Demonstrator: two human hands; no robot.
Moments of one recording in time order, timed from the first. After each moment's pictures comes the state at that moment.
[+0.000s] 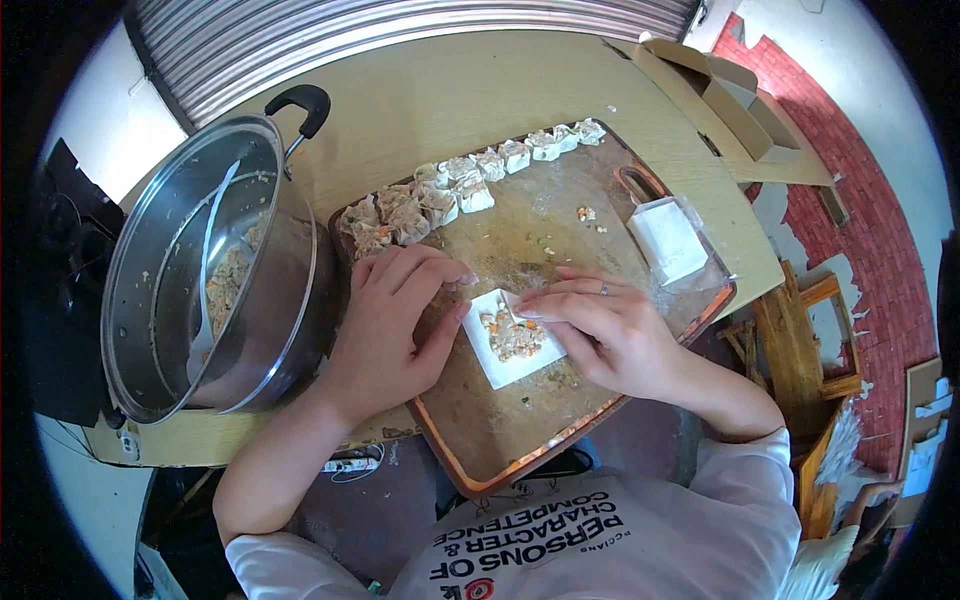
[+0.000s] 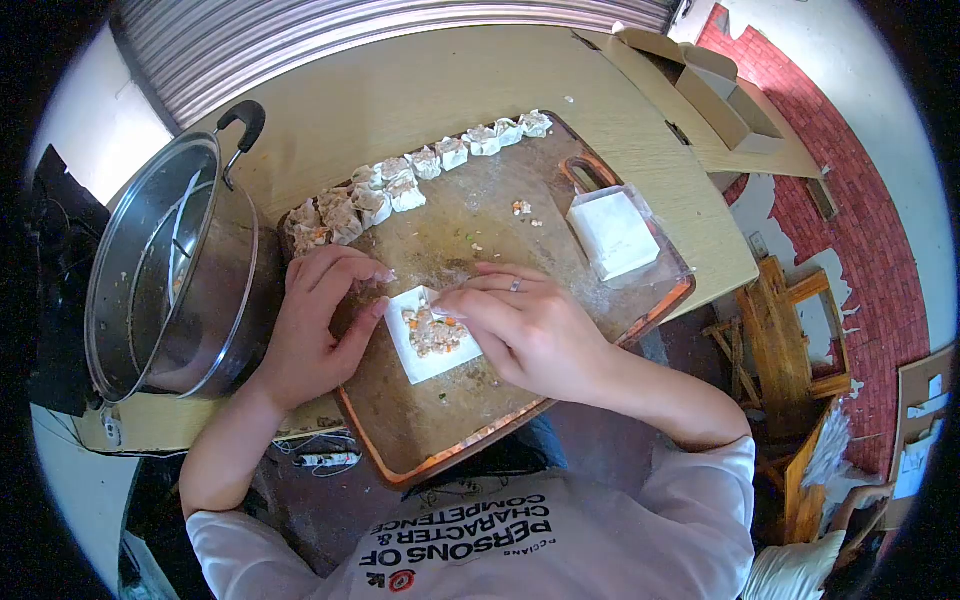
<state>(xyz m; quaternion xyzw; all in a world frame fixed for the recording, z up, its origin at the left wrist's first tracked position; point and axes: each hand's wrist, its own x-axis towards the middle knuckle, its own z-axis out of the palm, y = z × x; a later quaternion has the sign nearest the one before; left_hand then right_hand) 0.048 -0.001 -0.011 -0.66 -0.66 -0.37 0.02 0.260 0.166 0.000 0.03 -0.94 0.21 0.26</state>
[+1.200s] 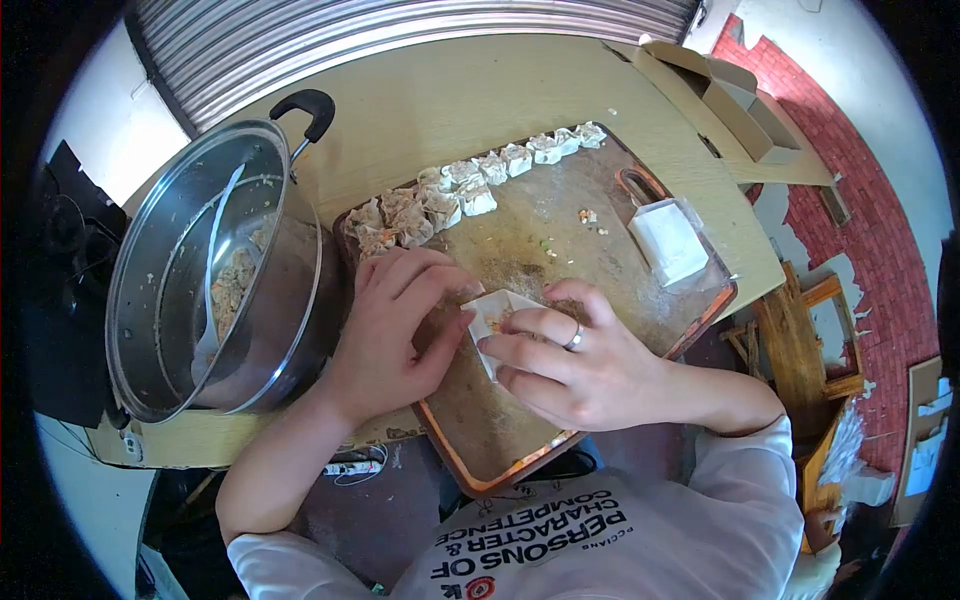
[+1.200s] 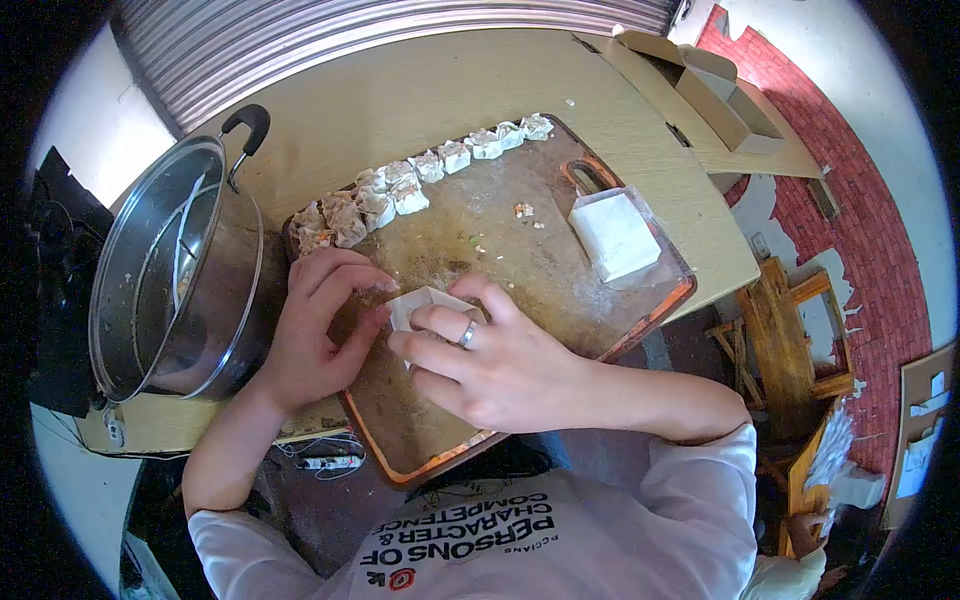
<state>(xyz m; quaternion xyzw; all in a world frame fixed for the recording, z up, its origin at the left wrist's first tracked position) 0.045 -0.002 -0.009 -0.68 -0.62 -0.39 0.04 0.250 0.138 0.004 0.17 -0.95 -0.02 0.27</state>
